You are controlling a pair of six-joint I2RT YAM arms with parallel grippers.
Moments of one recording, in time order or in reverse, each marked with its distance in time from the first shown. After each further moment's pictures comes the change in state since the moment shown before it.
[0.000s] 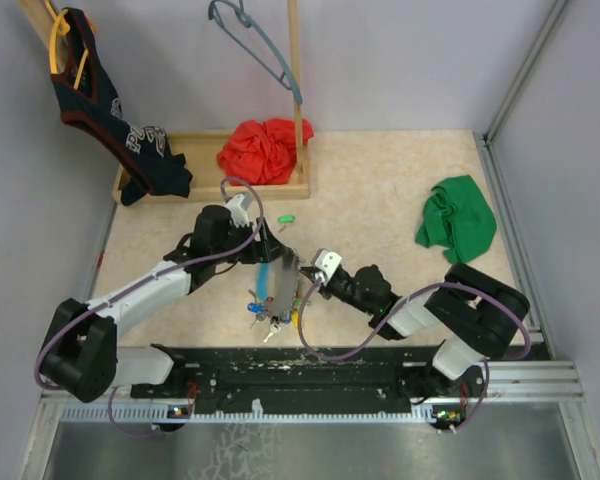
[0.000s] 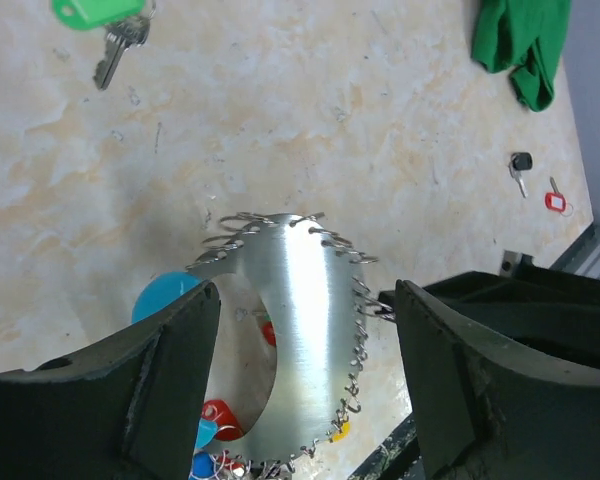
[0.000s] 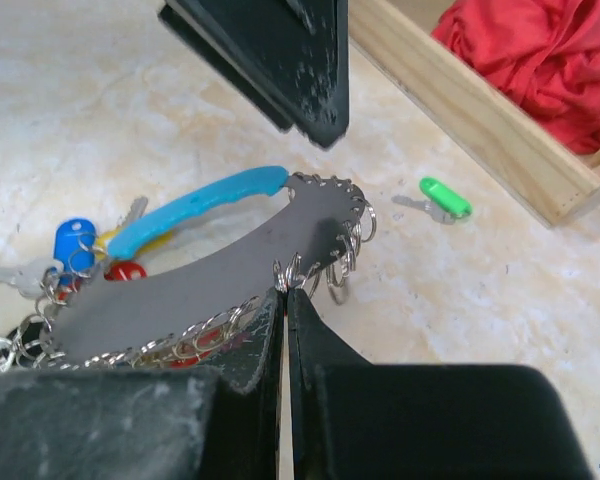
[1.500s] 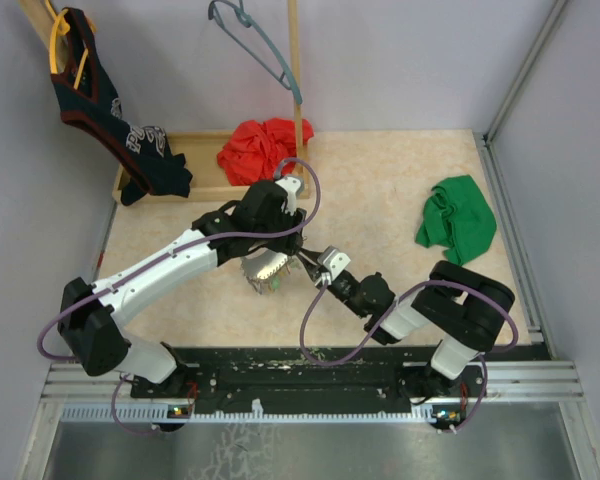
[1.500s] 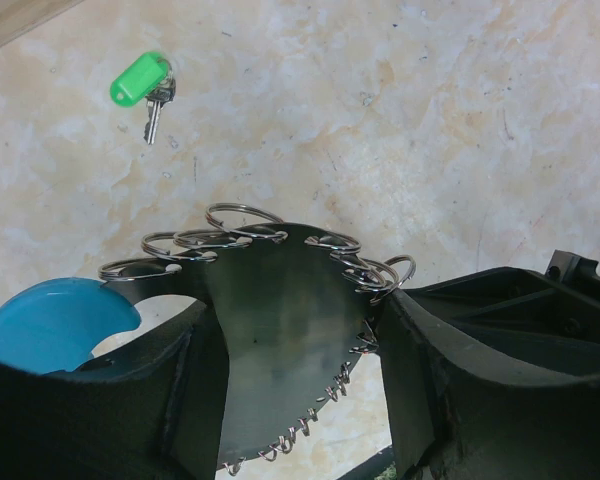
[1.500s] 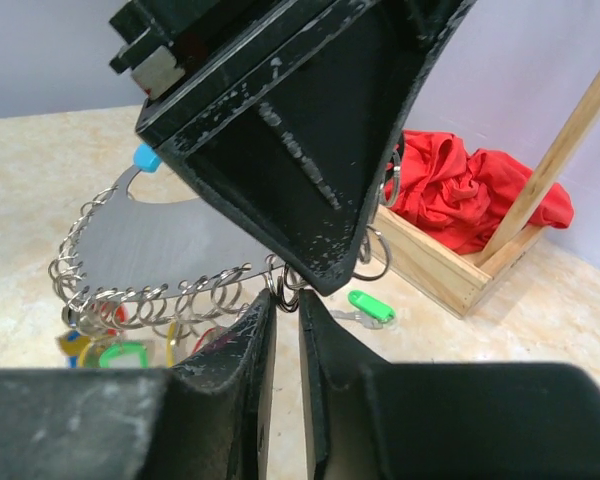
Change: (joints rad) left arm -0.300 0.148 0.539 -0.571 -0.397 0.285; right arm 0.074 0.074 0.013 0.338 0.188 -0.023
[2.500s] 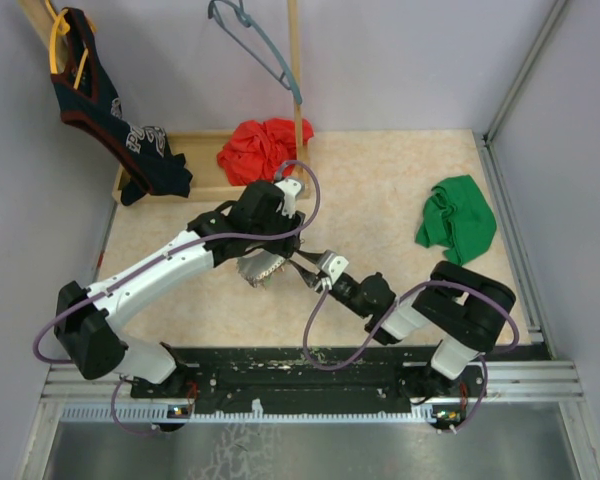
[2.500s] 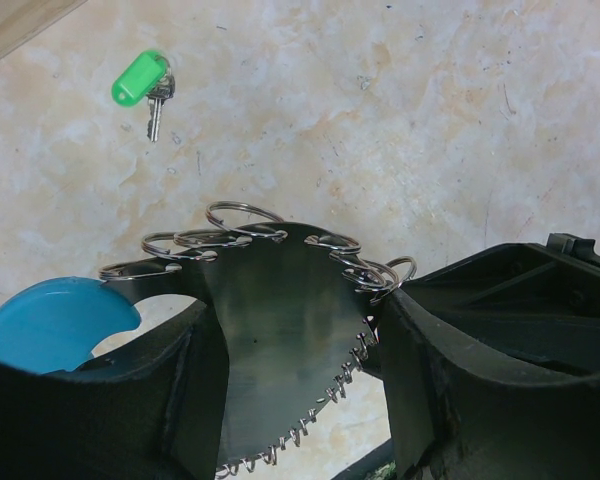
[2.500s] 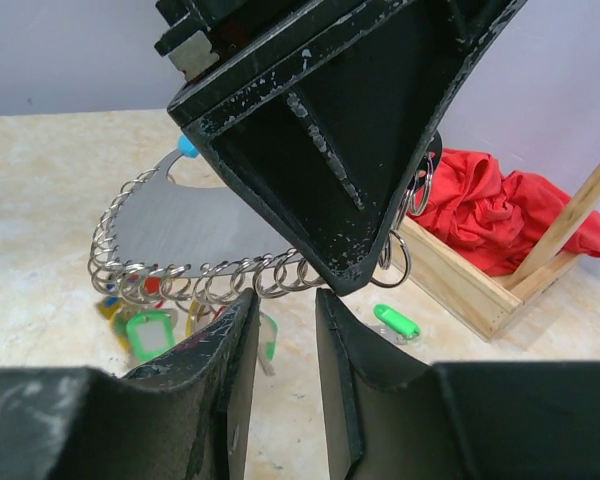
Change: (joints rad) left arm 0.004 -0.024 0.000 -0.035 0.007 0.077; right arm -0.002 -0.005 -0.008 0.002 -0.099 -0.005
